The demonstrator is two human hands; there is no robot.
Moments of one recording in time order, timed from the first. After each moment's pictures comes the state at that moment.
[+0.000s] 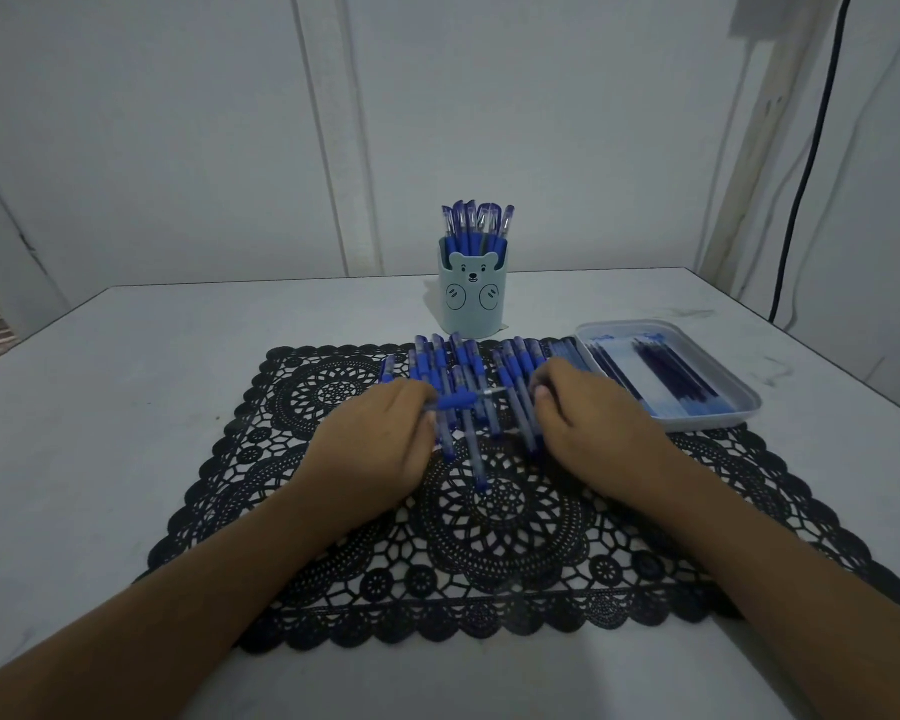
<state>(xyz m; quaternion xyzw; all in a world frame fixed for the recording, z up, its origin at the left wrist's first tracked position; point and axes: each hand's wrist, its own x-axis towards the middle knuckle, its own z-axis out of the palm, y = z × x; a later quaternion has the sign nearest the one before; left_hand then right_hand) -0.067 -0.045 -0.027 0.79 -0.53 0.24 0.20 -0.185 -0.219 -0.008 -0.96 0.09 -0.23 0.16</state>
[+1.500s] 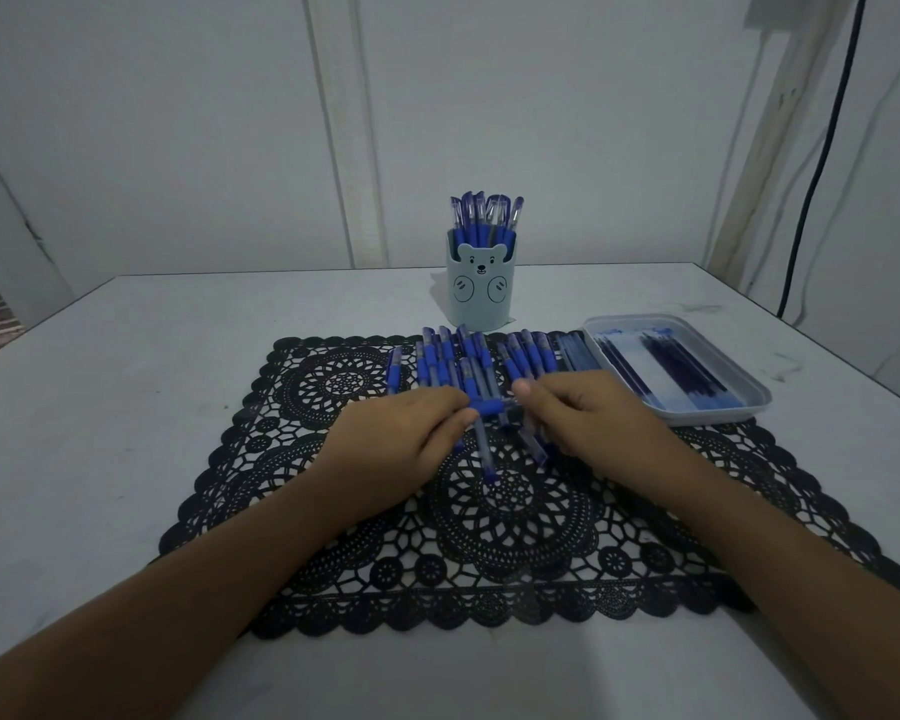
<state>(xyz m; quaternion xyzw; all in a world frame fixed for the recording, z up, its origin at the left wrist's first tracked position) -0.077 -0.047 -0.020 0.78 -0.55 0.21 0.23 -0.188 -0.210 -0.002 -0.90 0.06 -0.19 0.39</state>
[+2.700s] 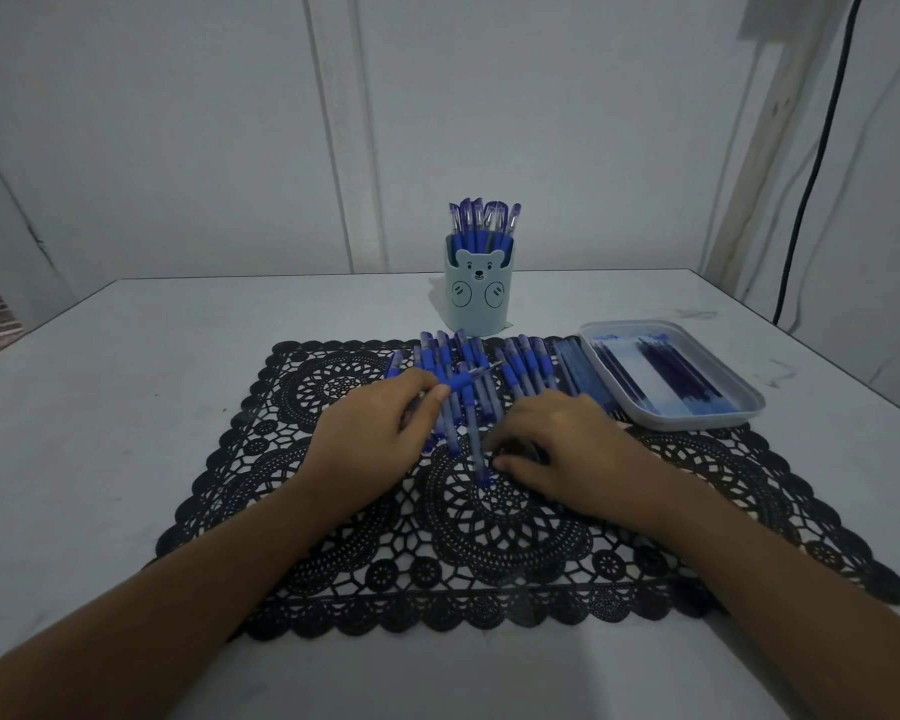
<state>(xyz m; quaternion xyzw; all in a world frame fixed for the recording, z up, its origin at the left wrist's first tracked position) -0.069 -0.045 -0.022 0.82 -0.46 0.17 0.31 -0.188 -0.203 -0.010 -0.98 -0.04 -0.14 0.12</state>
